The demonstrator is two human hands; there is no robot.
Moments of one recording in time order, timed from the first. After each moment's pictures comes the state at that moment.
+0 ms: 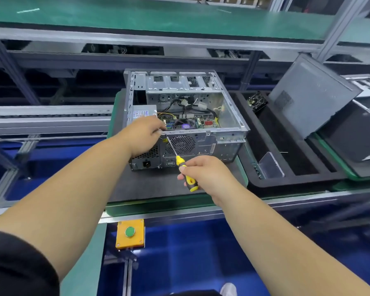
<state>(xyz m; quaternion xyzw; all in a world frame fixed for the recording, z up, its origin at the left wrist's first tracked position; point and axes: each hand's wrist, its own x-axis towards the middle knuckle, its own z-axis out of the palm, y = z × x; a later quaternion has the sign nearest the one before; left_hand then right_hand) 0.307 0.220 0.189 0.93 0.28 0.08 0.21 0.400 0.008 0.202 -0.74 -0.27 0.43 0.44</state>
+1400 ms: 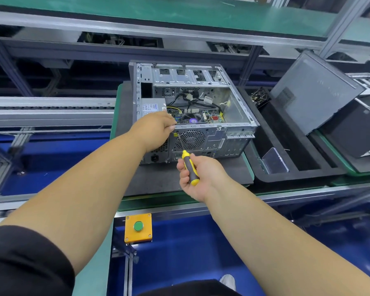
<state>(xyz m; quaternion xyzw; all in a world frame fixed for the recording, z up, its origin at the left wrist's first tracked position) 0.306 0.229 0.175 0.95 0.24 0.11 0.18 0.360 0.044 0.193 -0.54 0.13 0.58 0.59</state>
